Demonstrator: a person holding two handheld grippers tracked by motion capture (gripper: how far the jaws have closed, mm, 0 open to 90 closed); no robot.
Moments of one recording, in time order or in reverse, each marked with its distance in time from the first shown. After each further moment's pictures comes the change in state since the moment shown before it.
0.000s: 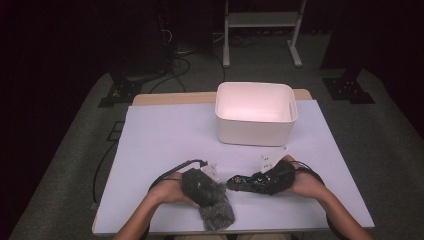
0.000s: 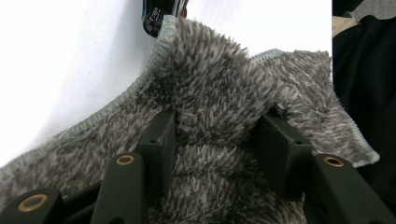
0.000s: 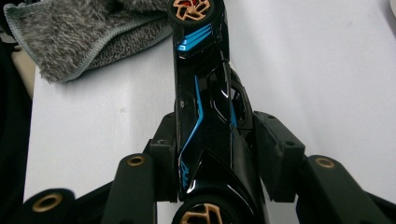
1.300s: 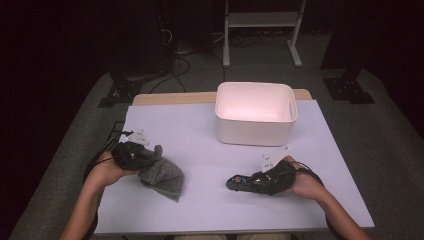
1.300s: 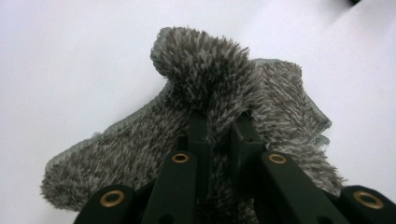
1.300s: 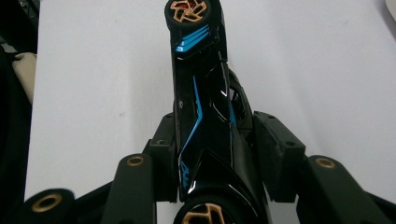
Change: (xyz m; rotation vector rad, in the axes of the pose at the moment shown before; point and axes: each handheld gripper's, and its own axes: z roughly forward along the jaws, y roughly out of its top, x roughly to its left) left arm 0.046 -0.109 -0.145 -0.099 0.365 -0.306; right arm 0.000 -0.002 0.001 -0.021 -0.001 0.032
